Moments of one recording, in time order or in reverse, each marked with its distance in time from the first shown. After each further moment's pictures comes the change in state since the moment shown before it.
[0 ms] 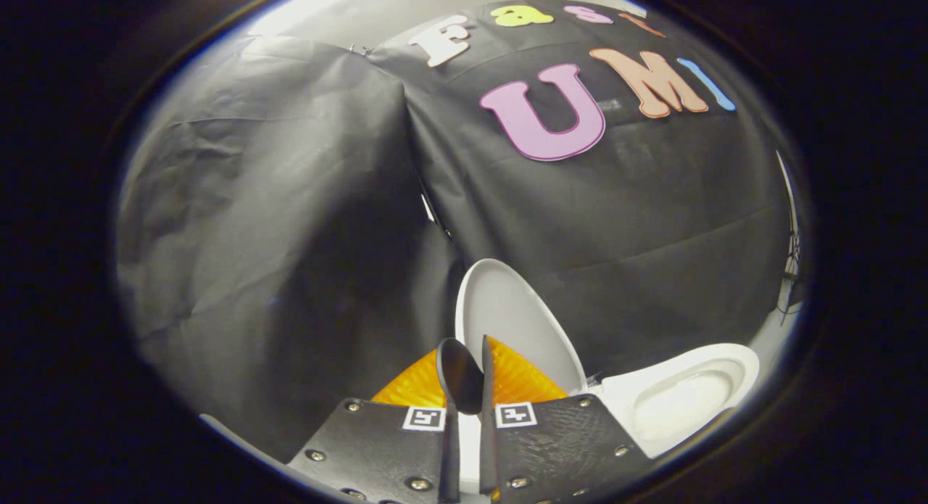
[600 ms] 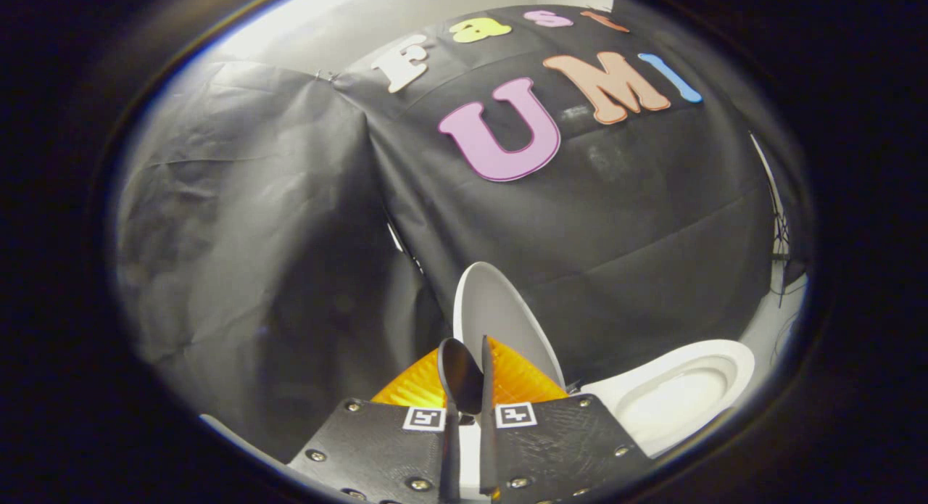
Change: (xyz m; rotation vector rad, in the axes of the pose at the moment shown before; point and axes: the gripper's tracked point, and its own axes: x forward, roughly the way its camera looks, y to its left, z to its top) arm -0.018 -0.046 0.028 0.068 -0.070 -0.061
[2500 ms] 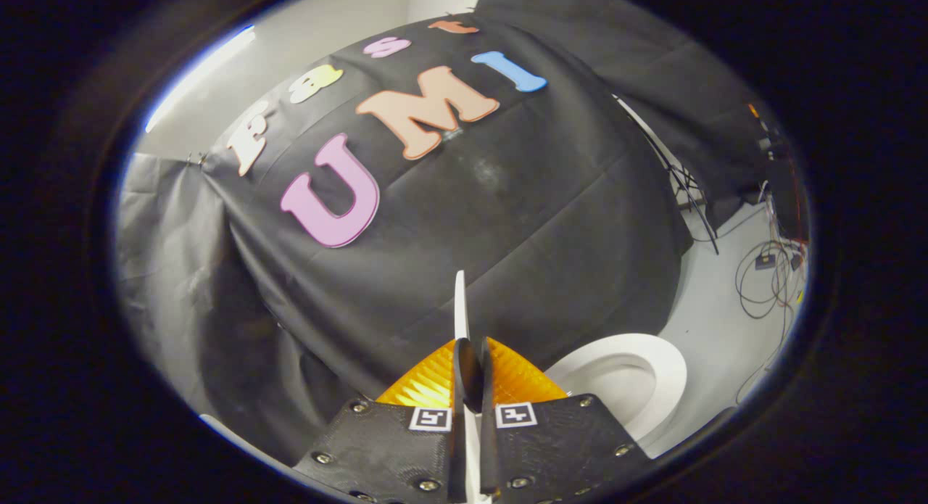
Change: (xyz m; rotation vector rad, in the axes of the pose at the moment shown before) arm -0.073 -0.258 0.039 0.287 -0.110 -0.333
